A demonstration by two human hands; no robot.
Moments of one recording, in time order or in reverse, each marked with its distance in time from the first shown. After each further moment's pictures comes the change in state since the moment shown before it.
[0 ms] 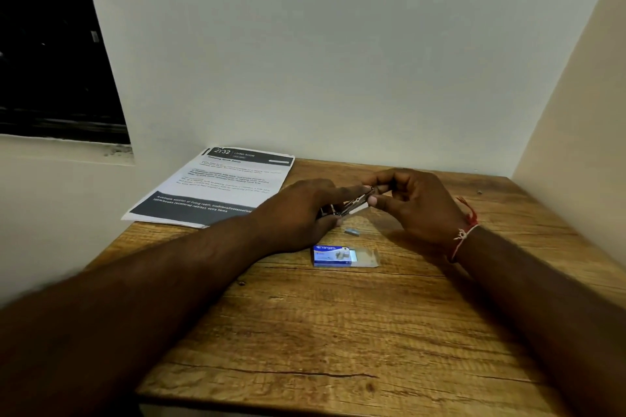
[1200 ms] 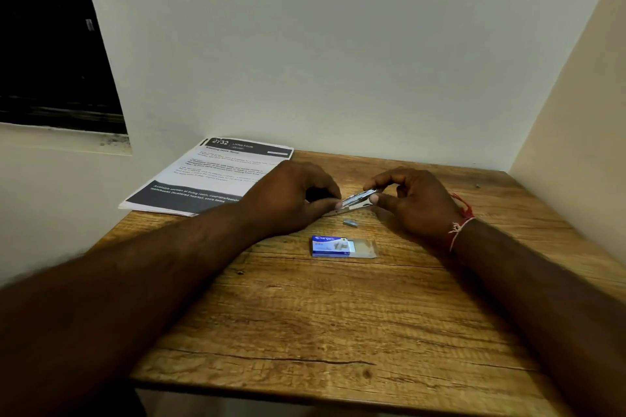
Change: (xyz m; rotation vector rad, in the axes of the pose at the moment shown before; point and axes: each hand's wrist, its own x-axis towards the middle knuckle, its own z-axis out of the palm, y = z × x) left_hand -0.003 -0.007 -0.012 -0.095 0.154 -0.062; right_hand 0.000 -0.003 0.002 -0.220 0.030 0.097
